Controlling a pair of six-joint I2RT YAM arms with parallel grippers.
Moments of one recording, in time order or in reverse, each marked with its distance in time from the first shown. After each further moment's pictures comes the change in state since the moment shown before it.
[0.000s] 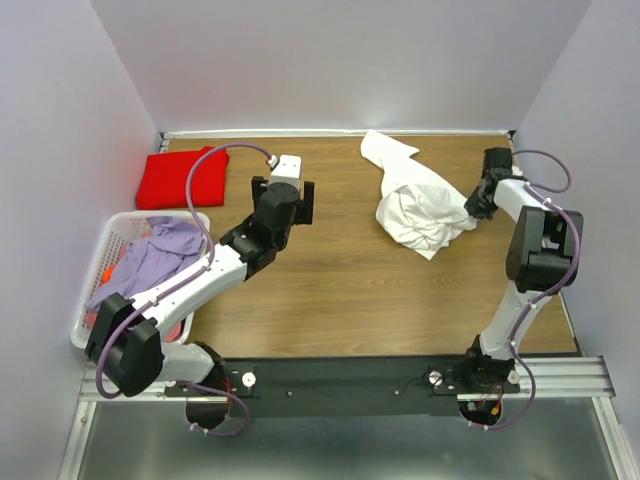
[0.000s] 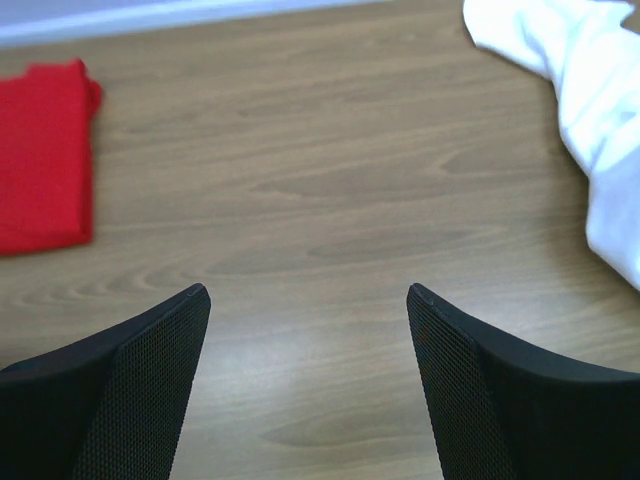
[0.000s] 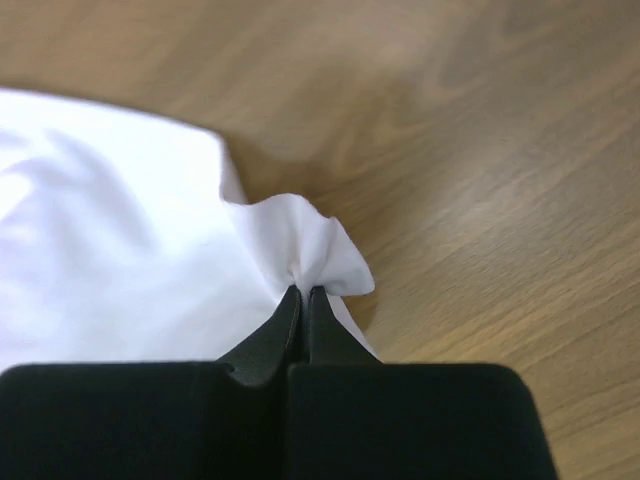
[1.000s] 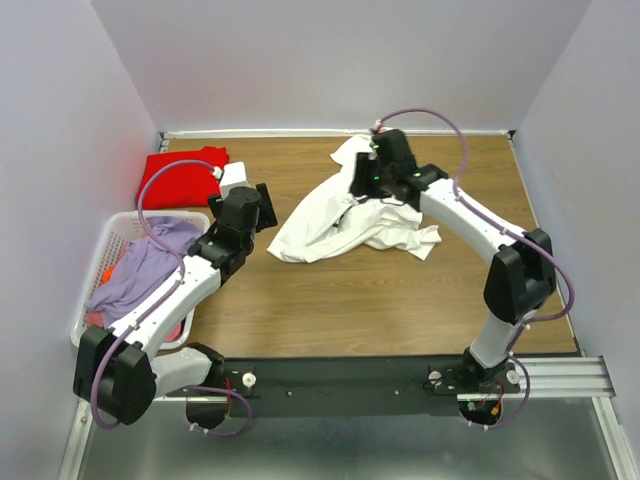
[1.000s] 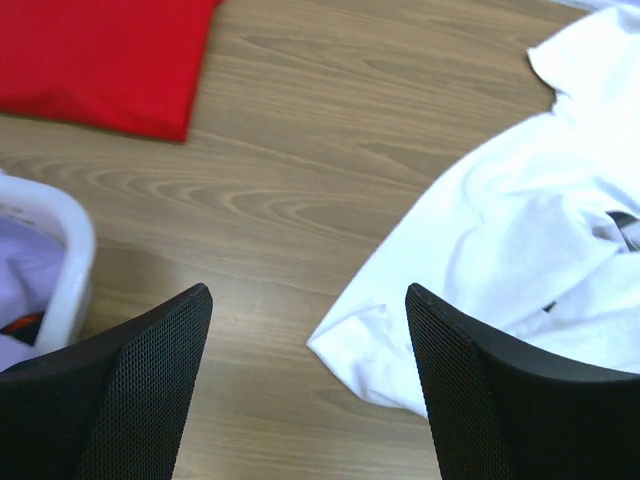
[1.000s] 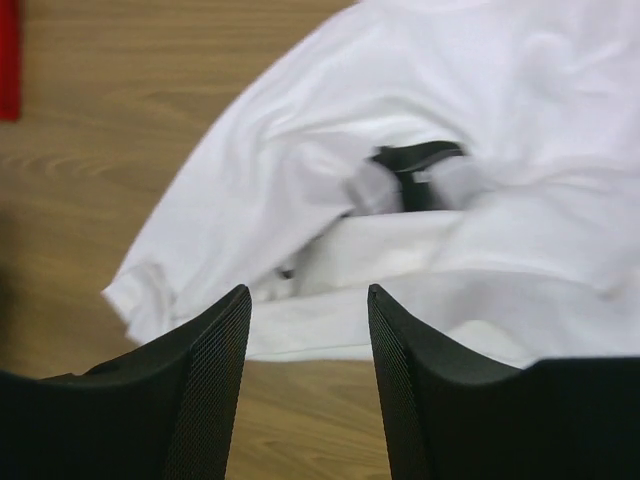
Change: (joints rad) left arm 0.211 -0.166 -0.080 -0.175 -0.008 -0.221; right arm 0.748 -0.153 0.221 -0.014 -0.178 -0.090
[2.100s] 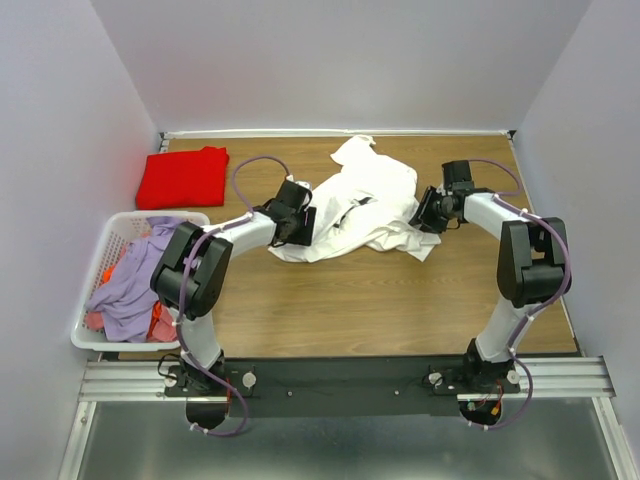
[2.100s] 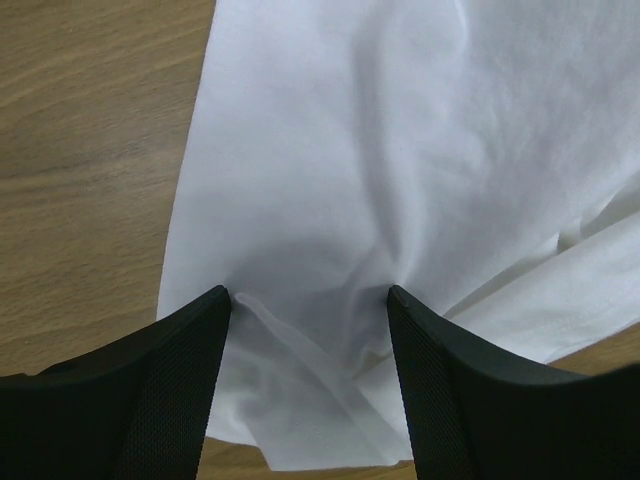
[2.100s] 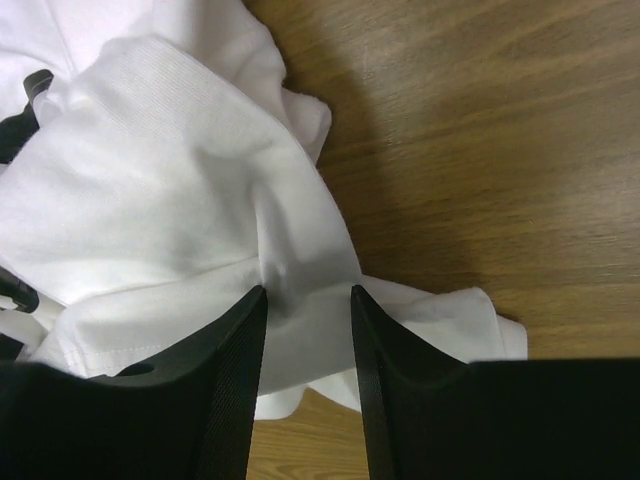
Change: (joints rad) left arm -0.027 0.681 0.257 -0.047 0.441 0.161; right arm -0.515 0.034 -0.383 0.070 -0.229 0.106
